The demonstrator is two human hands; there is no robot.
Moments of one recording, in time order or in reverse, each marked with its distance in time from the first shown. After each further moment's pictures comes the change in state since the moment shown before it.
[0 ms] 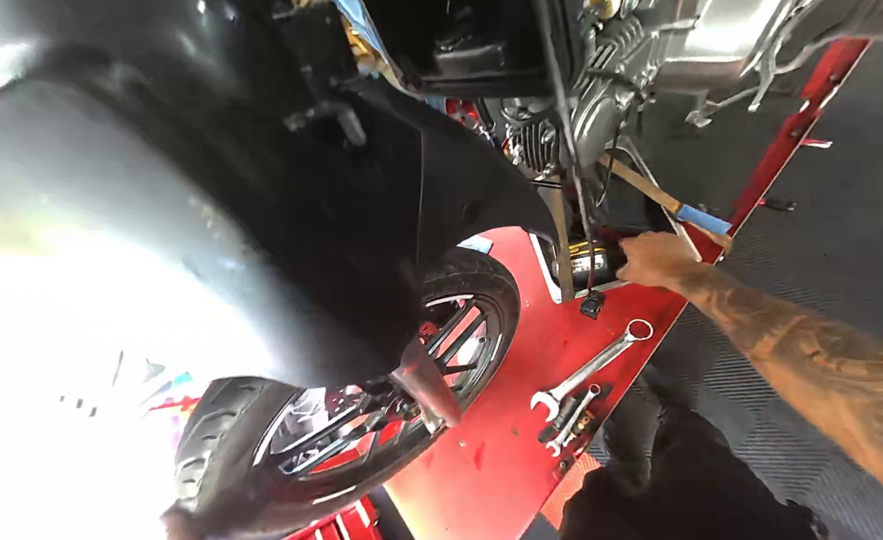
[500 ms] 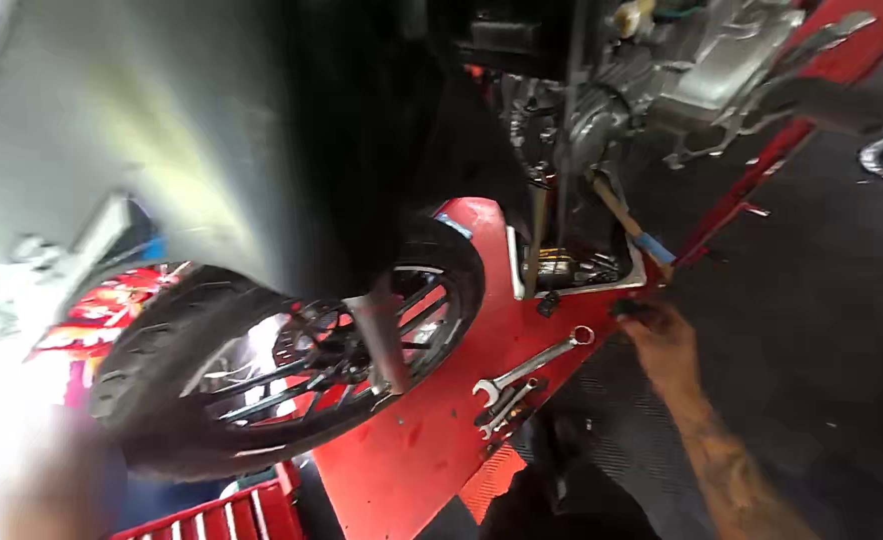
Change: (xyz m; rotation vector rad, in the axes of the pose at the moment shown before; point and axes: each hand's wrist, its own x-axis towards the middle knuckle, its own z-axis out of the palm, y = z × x) left_hand 0.007 -0.003 -0.028 0.048 -0.155 0.006; right_hand -0.183 0.001 0.008 1.218 0.479 0.065
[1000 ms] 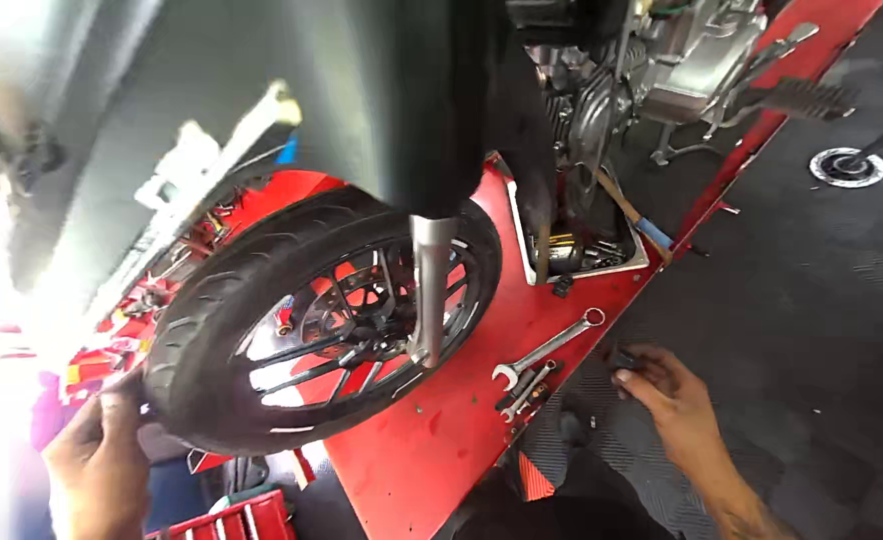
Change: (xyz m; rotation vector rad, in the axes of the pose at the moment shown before) left_hand 0.048 -0.076 -0.028 -0.080 -0.094 0.175; right_hand -0.152 -0.040 0.021 0.082 -0.131 0.035
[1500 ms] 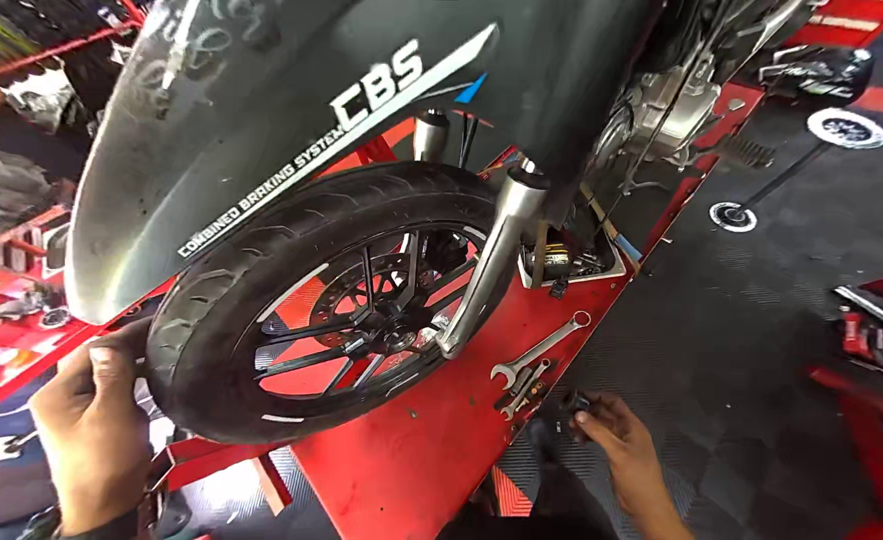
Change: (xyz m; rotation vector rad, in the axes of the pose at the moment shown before) left_hand 0.048 -0.072 0.008 -0.259 -0.101 0.188; right_hand -0.095 0.002 0.102 0.091 0.098 0.111
